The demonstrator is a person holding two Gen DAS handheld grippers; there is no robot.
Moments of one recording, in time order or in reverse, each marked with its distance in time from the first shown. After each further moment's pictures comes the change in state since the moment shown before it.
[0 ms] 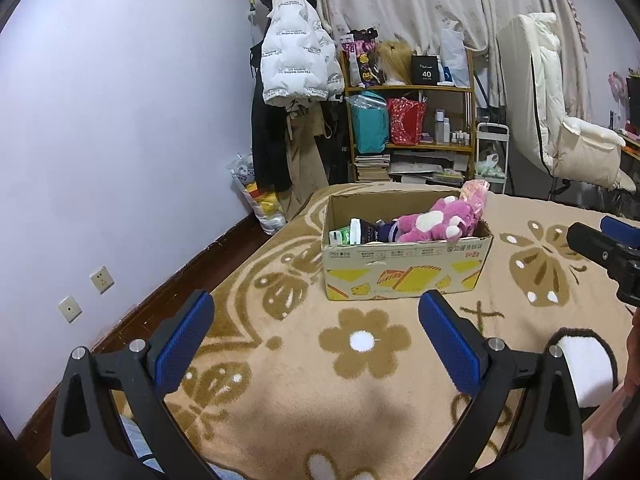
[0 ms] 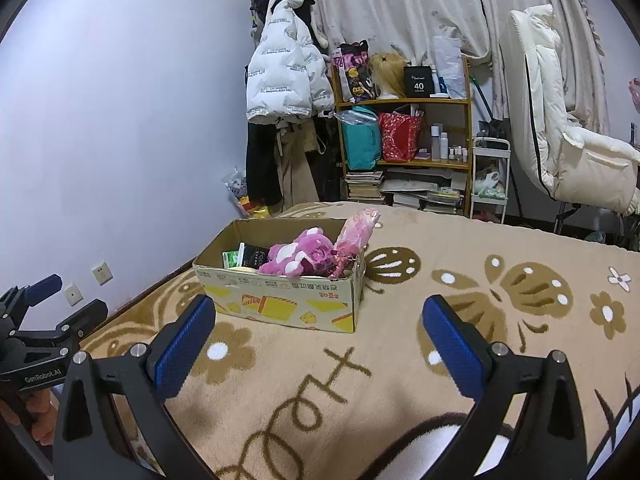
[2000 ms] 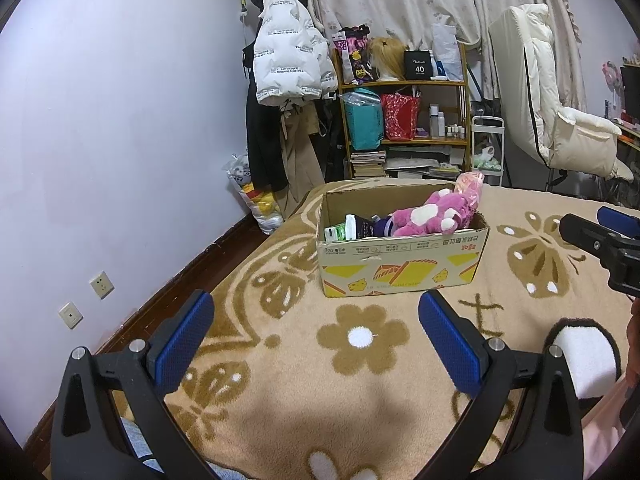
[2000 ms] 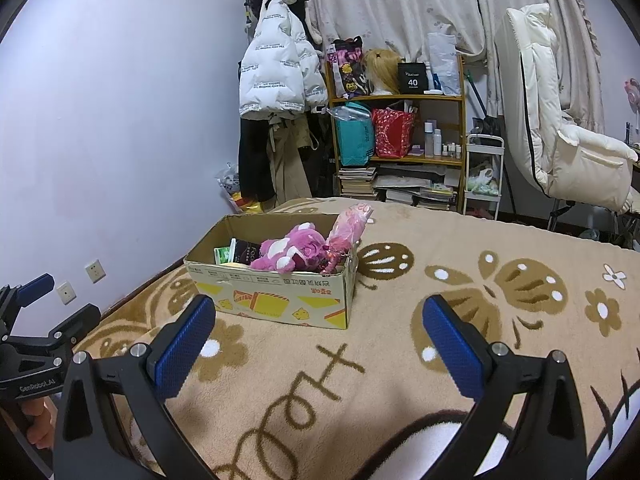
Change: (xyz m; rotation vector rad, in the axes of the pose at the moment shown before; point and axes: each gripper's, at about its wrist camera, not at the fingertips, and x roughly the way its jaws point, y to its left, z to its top) left arm 0.001 -0.007 -0.004 0.036 0.004 -0.003; right arm 0.000 -0.003 -0.003 0.010 0.008 -0.020
